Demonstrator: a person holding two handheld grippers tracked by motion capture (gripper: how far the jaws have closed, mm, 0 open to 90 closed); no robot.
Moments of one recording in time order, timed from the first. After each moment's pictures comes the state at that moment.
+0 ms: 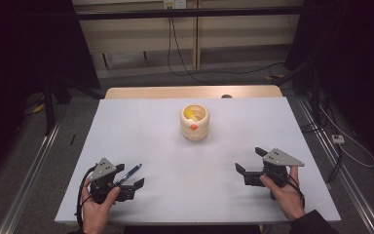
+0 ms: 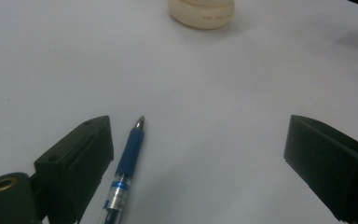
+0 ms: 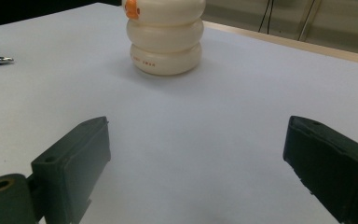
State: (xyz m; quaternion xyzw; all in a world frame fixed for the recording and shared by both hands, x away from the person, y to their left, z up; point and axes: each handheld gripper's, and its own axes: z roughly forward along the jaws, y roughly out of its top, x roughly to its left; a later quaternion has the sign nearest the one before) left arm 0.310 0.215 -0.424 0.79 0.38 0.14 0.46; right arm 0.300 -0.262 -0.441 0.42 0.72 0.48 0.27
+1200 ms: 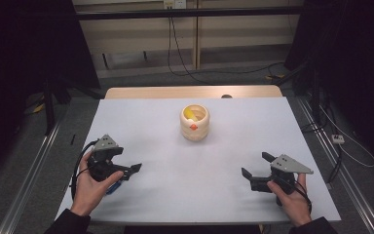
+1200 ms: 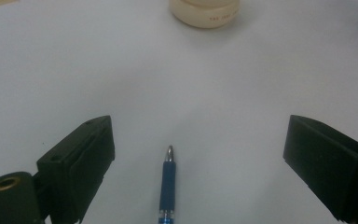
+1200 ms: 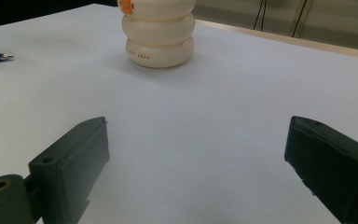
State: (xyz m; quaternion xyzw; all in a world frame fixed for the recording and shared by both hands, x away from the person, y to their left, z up) left arm 0.361 0.213 -0.381 0.84 0.34 0.11 0.40; right arm 0.283 -0.276 -0.446 0.43 0.71 0.48 0.27
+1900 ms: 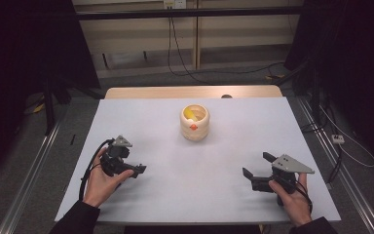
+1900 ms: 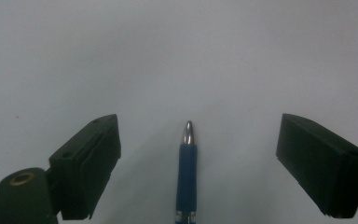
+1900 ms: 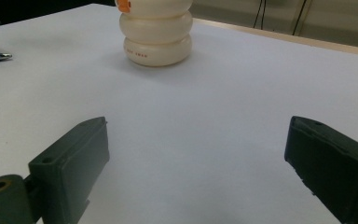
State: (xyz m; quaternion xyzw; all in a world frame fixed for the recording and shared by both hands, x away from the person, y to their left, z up) left arm 0.386 0.195 -0.416 0.88 0.37 0.09 0.30; right arm 0.283 -0.279 -0.447 0.43 0.71 0.48 0.27
